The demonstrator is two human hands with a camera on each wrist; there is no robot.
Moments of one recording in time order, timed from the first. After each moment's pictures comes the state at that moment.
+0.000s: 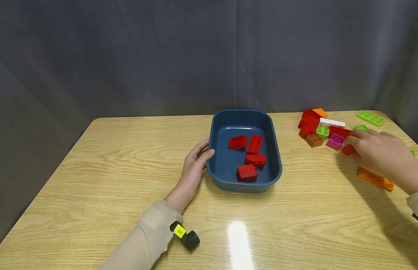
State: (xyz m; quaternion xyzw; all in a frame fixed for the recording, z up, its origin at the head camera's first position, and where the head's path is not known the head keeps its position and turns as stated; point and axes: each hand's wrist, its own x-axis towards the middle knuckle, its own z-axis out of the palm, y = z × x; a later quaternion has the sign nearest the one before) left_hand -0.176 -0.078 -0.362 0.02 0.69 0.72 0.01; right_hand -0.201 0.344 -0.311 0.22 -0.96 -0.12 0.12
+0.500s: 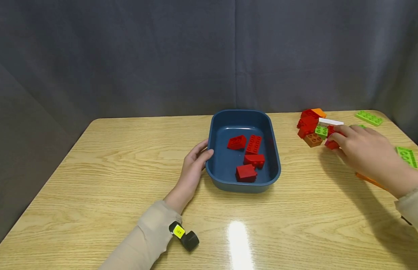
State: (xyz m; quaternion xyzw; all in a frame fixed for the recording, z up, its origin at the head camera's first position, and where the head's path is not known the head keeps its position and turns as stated) left_hand -0.174 -0.078 -0.360 0.02 0.69 0.72 0.01; right_hand -0.194 0.313 -0.305 0.31 -0.91 -0.08 0.26
